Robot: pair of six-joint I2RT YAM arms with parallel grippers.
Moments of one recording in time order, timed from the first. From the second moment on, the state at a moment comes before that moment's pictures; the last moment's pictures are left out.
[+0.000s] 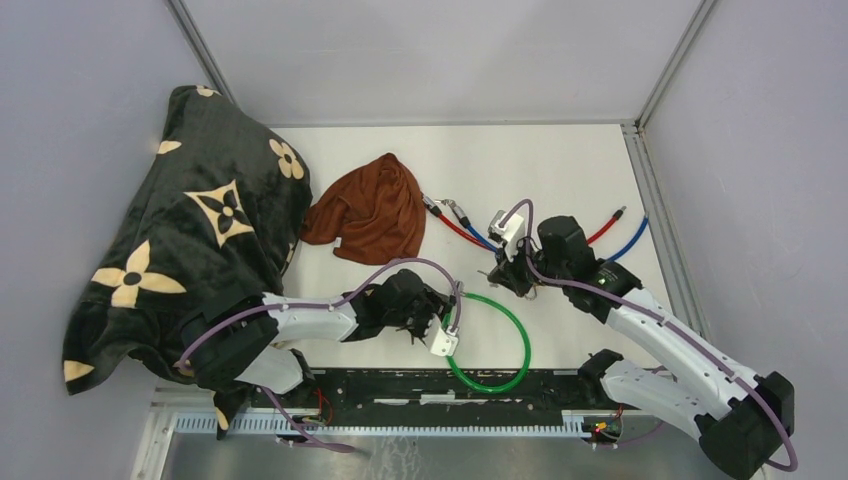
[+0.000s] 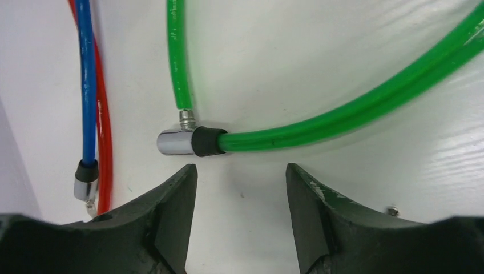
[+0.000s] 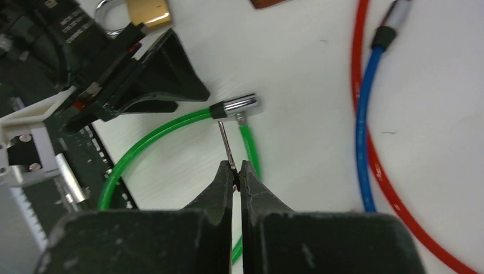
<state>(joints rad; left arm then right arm) -1.01 1.42 0.49 0.23 0.27 1.13 0.62 0.93 0.76 -0.44 -0.31 -0.18</state>
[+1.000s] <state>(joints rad) -0.73 0.87 0.39 0.28 0.18 0.14 0.76 1.28 0.56 -0.40 -0.35 0.05</state>
